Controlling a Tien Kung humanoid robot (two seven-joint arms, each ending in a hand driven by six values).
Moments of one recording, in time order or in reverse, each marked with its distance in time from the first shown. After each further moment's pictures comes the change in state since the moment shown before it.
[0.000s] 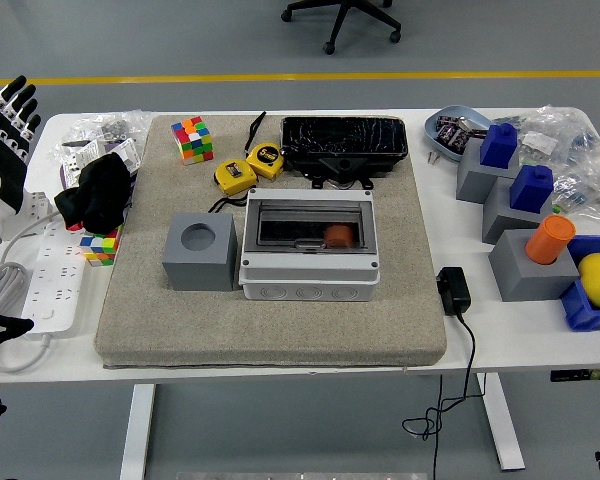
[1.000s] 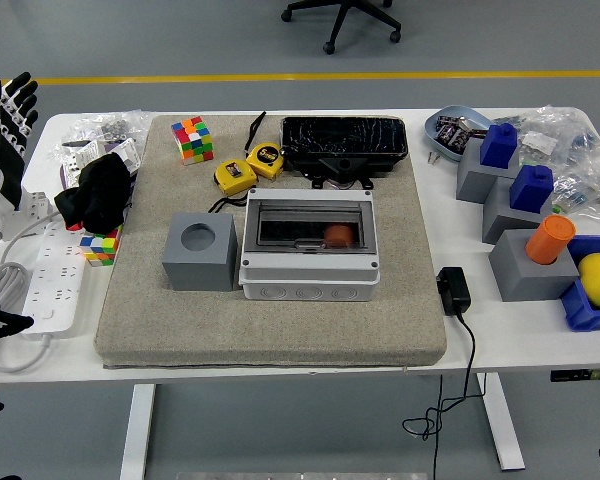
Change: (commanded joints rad) left arm -0.005 -0.001 0.007 -0.005 0.084 0.025 -0.006; right arm 0.005 -0.008 -0.003 0.000 0.003 -0.005 -0.004
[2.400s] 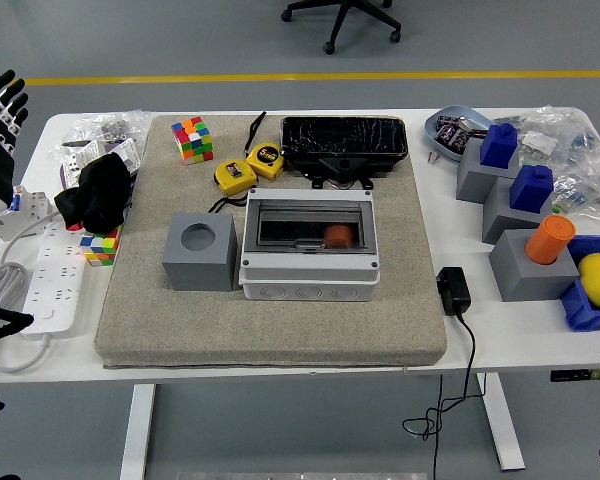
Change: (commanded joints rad) left arm -0.004 0.006 0.000 0.017 -0.048 0.050 -0.026; right arm -0.001 -0.002 -0.004 0.000 0.006 0.000 0.000
